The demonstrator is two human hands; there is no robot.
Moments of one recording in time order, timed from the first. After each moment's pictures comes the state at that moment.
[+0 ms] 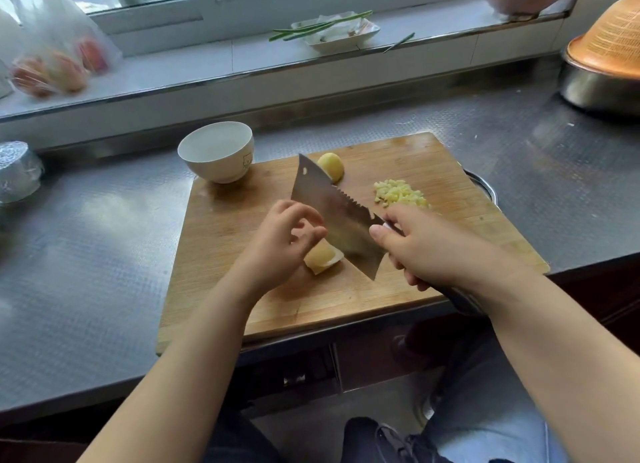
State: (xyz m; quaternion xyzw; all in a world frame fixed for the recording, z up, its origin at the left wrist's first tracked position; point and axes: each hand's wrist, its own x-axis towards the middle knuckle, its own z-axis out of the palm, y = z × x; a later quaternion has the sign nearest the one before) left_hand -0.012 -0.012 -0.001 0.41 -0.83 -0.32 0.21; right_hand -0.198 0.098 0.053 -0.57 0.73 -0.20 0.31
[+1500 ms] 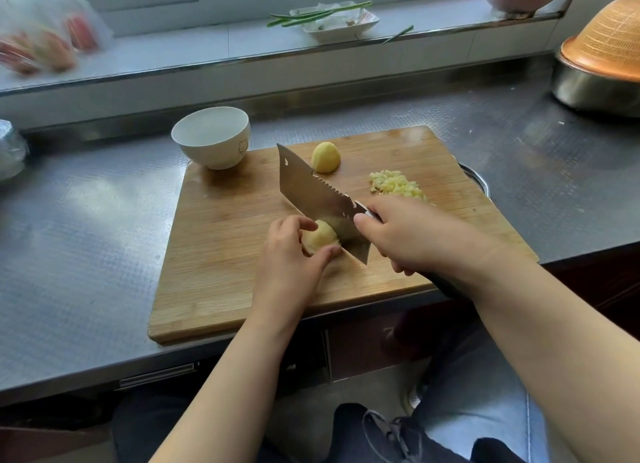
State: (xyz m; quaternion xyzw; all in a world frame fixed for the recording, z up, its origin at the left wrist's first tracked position) left_hand -0.028 0.038 -0.030 0.52 -0.74 -0.27 0.34; right_hand -0.186 0.089 0.052 -0.63 0.72 -0.15 0.25
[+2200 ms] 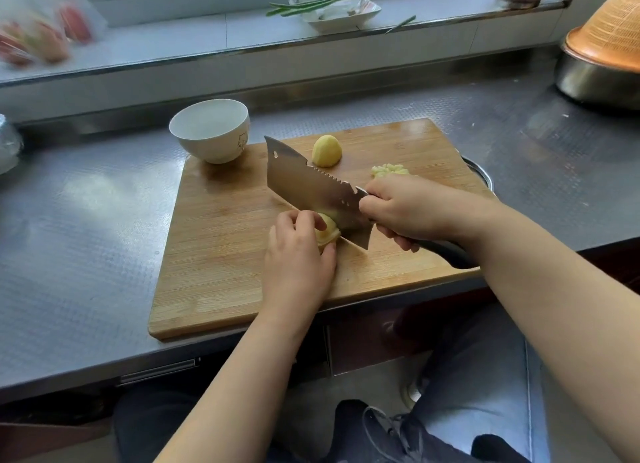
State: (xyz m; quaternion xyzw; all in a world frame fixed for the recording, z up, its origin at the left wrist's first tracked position) left_hand -0.038 0.042 -0.036 0.54 -0.78 -0.13 0.29; right_hand -0.201 0.067 0.057 -0.64 0.68 -0.15 0.32
